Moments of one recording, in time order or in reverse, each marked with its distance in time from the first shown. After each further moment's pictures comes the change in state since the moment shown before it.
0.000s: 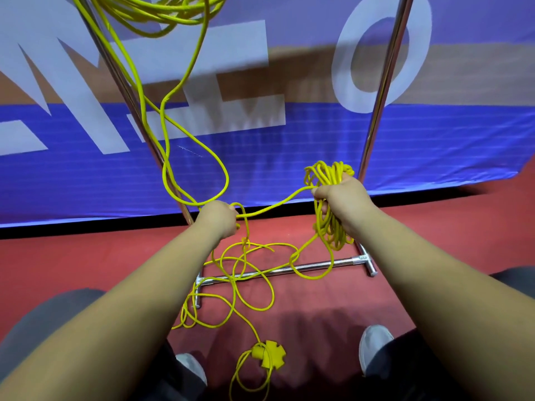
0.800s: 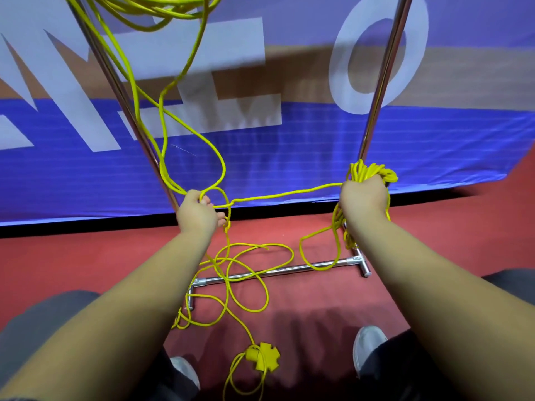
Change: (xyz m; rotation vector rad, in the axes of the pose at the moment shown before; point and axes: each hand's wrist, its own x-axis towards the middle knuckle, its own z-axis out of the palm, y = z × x) left_hand 0.025 -0.014 0.010 -1.184 0.115 -0.318; right_hand 0.023 0.009 -0.015 -0.148 0.522 -0.064
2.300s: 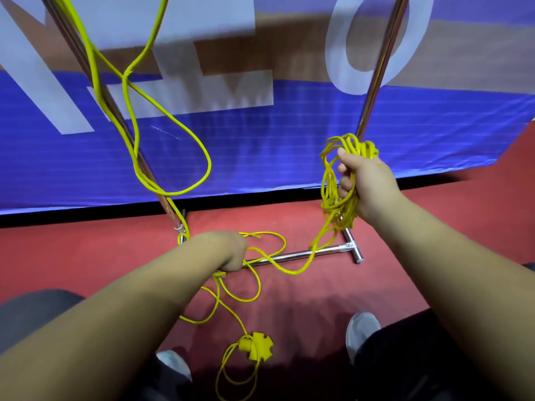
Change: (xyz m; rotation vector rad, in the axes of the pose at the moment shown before) left_hand -0.027 -0.059 0.020 2.311 -0.980 0.436; right_hand 0.011 0.001 -0.019 0.607 -0.489 0.203
